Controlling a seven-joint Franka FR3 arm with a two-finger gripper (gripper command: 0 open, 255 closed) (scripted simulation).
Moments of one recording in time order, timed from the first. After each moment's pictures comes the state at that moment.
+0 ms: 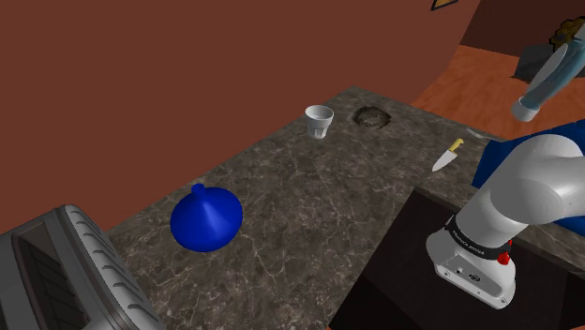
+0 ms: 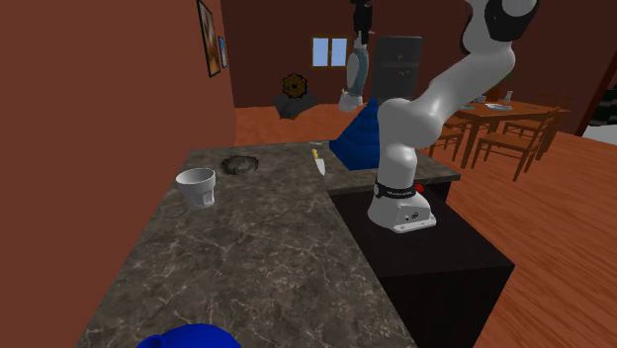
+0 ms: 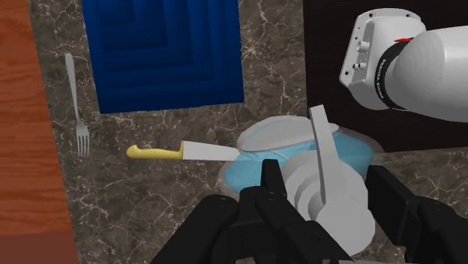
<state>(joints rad) -0.03 -0.95 -0.47 -1.93 -0.52 0.97 -0.56</state>
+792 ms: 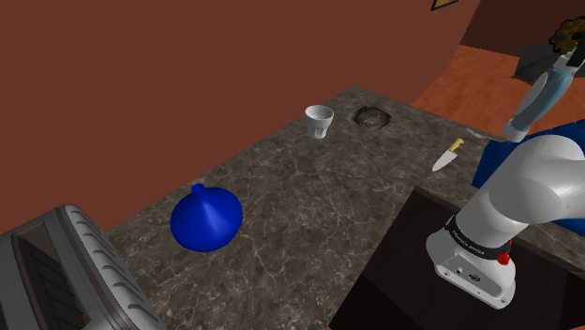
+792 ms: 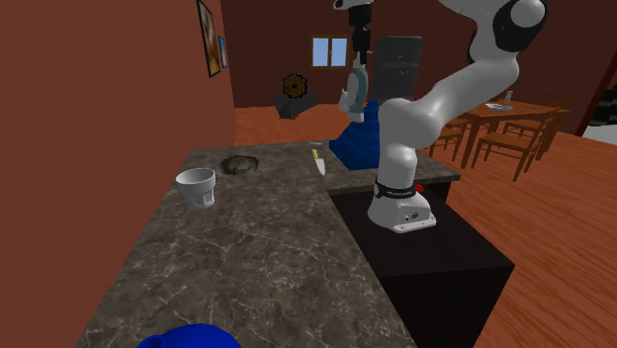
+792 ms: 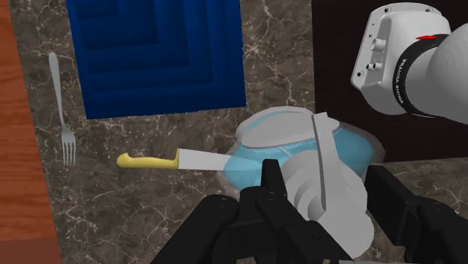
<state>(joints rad) -0.06 -1.07 -0.51 -2.15 -0.57 1.08 -0.53</state>
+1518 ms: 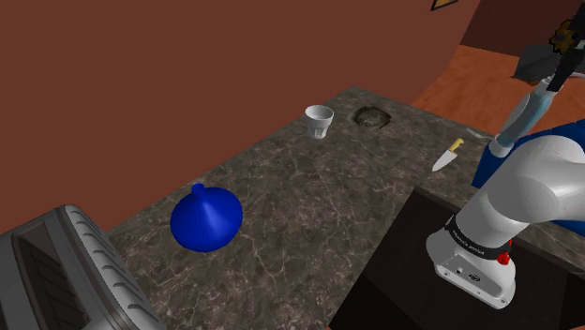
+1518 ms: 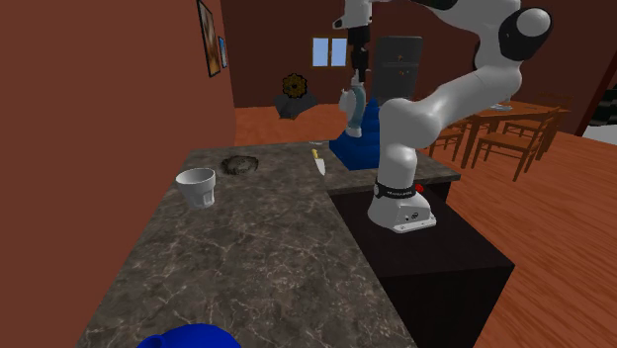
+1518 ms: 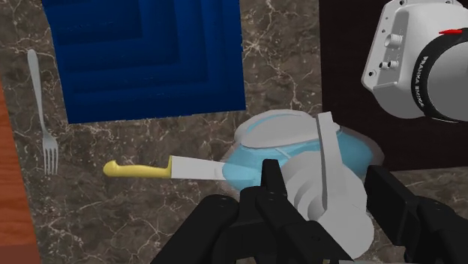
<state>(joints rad) -0.09 -1.16 -0.56 -2.33 -0.61 1.17 -0.50</state>
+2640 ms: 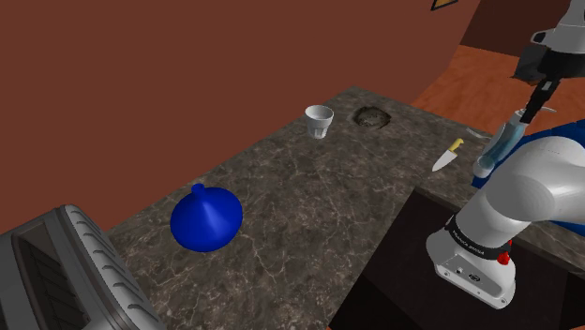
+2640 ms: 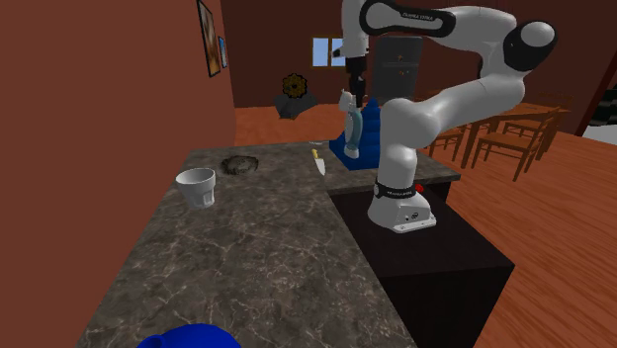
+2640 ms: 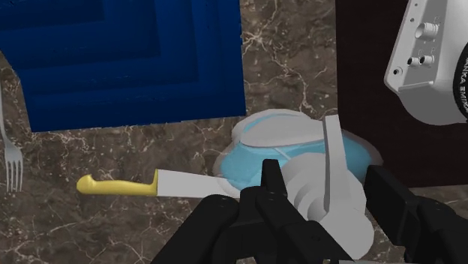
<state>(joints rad) -0.13 -1.27 -0.67 -2.57 -0.71 1.31 -0.47</state>
